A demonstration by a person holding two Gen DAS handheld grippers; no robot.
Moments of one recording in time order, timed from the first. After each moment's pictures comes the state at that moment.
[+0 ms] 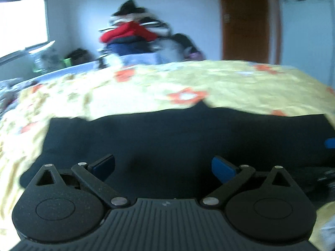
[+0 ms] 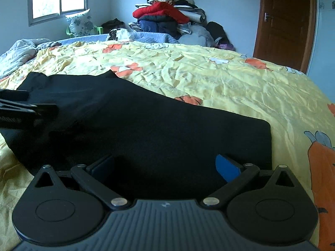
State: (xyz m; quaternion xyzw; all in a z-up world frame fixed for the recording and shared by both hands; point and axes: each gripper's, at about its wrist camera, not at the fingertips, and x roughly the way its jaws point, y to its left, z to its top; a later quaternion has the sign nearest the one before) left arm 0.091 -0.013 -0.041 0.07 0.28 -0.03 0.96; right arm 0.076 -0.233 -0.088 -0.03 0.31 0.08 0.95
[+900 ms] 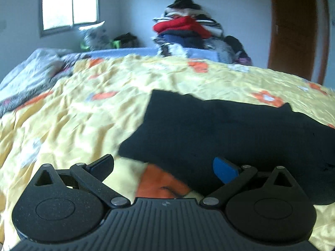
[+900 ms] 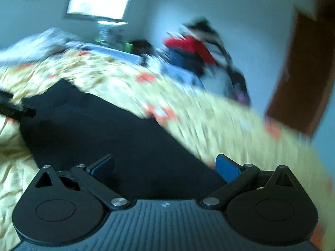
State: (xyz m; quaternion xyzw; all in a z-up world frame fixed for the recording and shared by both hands) left arm 0.060 0.120 -0.032 0.00 0.28 0.07 0.96; right arm 0.062 -0.132 -0.035 -0.21 0.18 0.15 0.95
